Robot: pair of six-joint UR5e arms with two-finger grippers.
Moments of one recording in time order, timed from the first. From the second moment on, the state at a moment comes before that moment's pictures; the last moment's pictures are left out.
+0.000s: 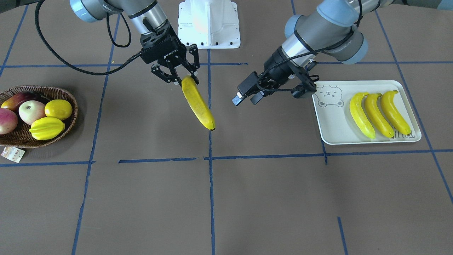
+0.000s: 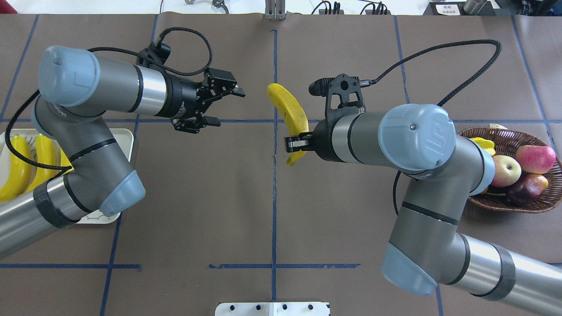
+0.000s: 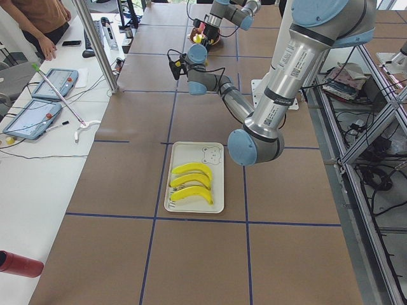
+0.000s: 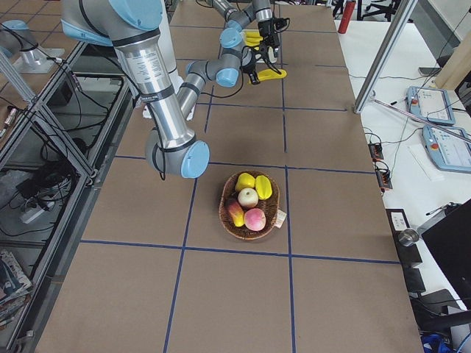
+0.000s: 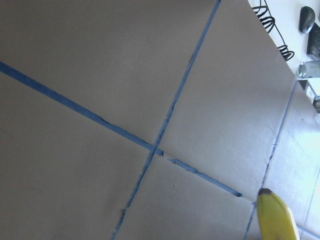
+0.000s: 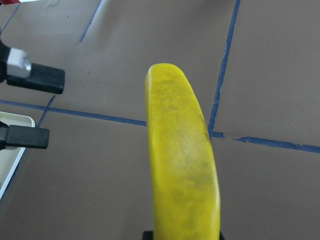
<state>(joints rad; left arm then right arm) -0.70 -2.11 -1.71 -2.40 -1.96 -1.95 0.50 -1.06 1.96 -1.23 1.67 1.10</state>
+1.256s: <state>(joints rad) -0.61 -2.22 -1.59 -2.49 -1.81 -2.06 0.46 -1.04 1.97 -1.23 1.63 1.11</state>
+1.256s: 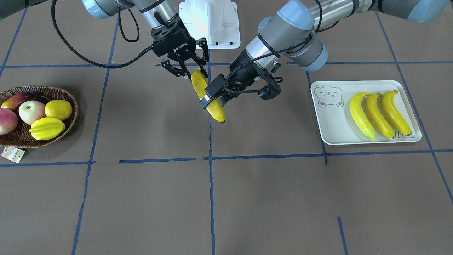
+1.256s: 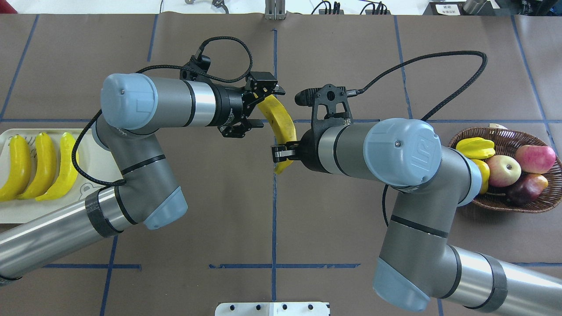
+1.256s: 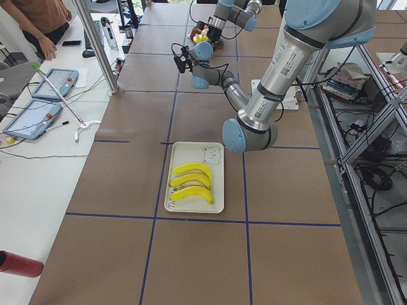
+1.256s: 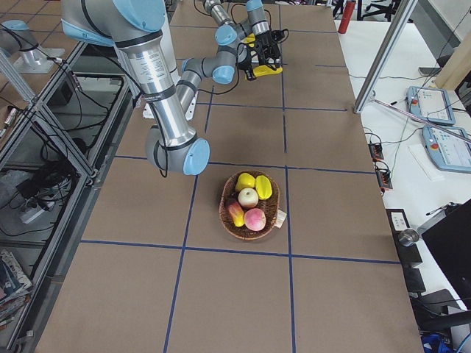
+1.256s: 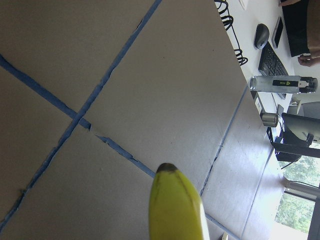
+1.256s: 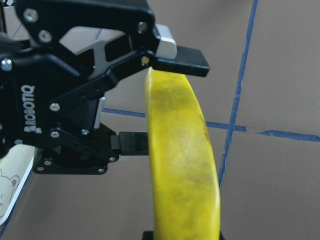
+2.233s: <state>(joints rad) -0.60 -2.21 -1.59 -2.49 -1.82 -1.99 0.45 -1.04 1.98 -1.23 1.61 1.11</state>
